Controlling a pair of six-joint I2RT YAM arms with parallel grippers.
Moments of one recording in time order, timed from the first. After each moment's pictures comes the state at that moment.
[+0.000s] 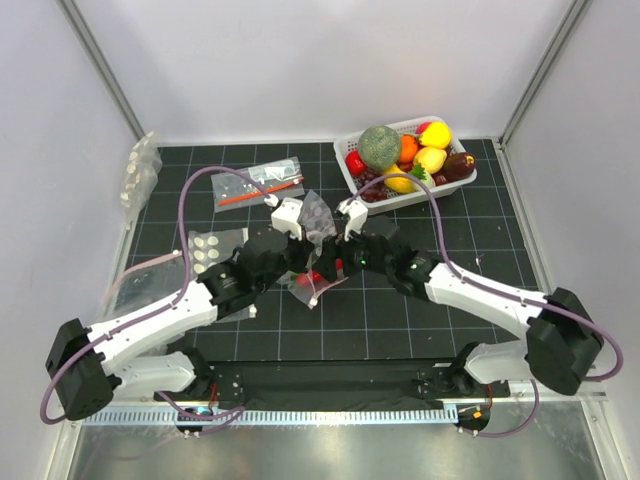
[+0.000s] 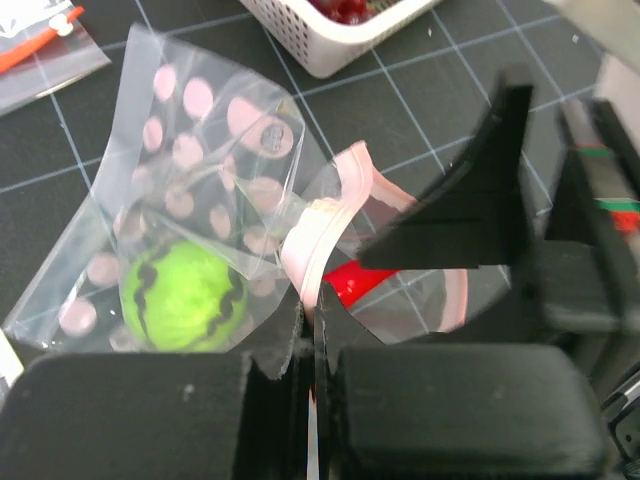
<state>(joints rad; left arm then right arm) -0.91 1.13 0.83 -0.08 -0.32 -0.36 0.80 1.33 0.83 0.02 -0.15 0.34</state>
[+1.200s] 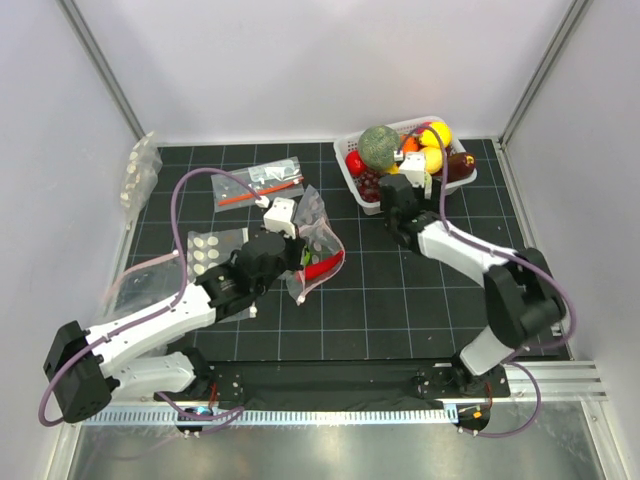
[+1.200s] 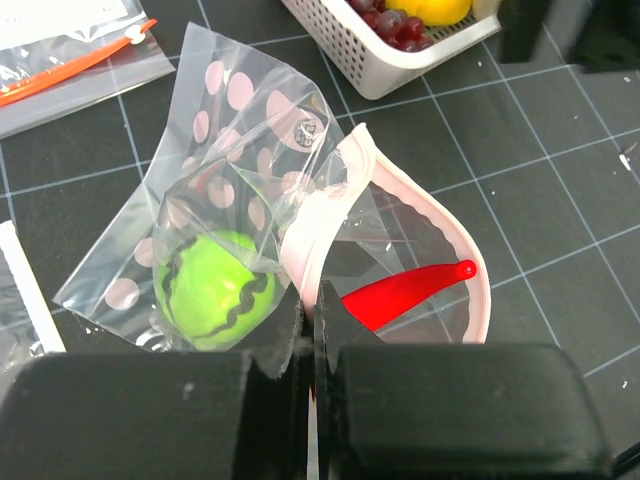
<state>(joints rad) -0.91 1.10 0.80 -0.06 -0.44 -0.37 0.50 1.54 1.00 0.04 0.82 0.19</state>
